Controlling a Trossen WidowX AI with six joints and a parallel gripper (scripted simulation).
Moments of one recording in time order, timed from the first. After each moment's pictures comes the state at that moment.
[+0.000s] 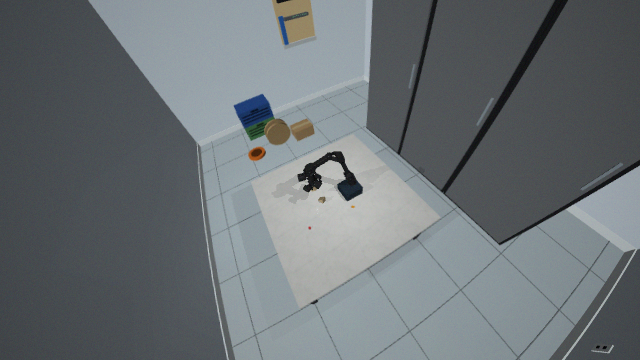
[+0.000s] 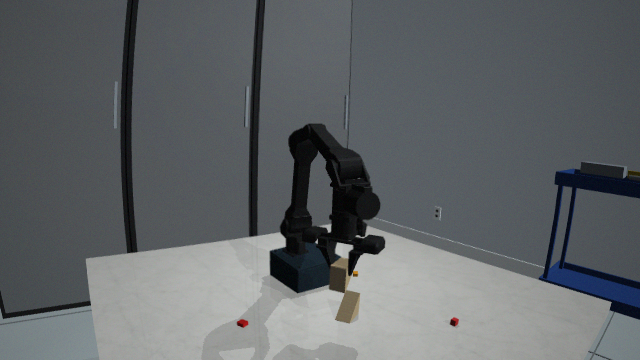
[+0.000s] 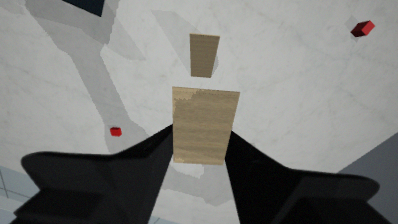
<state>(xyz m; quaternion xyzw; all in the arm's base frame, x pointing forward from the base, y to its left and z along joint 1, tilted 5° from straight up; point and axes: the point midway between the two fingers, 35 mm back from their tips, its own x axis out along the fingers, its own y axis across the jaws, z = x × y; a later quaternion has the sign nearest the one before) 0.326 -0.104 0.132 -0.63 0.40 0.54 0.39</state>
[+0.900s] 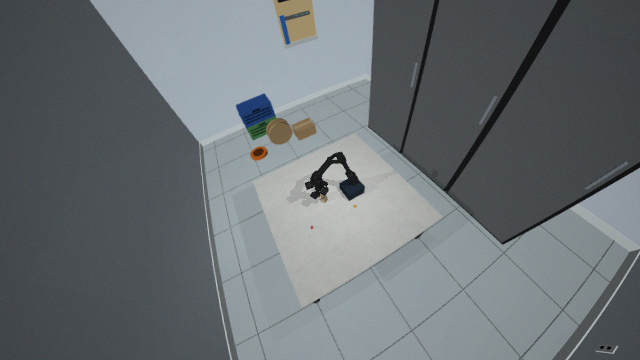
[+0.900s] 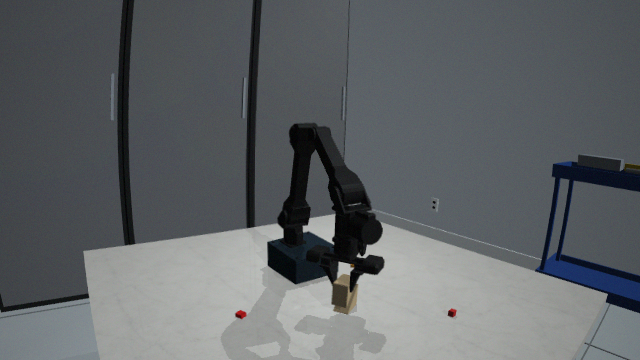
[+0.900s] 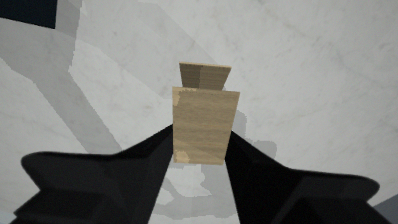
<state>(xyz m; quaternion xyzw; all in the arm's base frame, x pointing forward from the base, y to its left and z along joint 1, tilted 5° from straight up) 0.319 -0.078 0.045 -0.63 0.39 0.55 0.39</state>
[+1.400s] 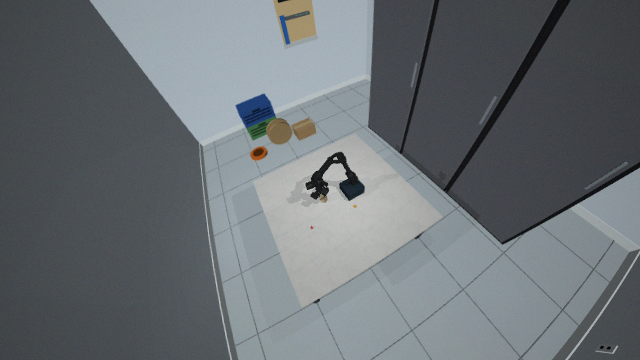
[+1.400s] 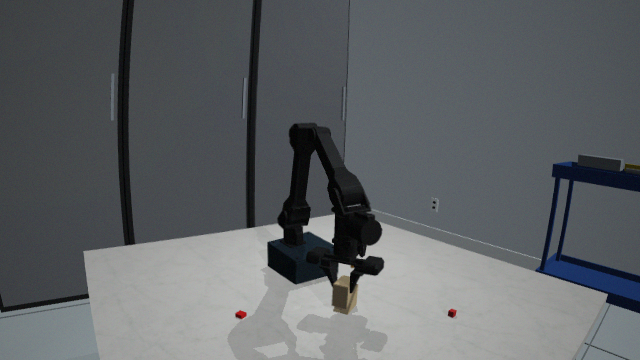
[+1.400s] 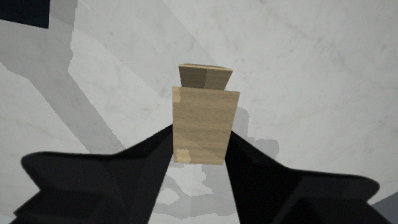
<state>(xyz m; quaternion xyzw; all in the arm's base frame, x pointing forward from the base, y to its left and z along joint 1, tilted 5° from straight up) 0.318 -0.076 0.040 -0.63 0.39 0.54 0.39</state>
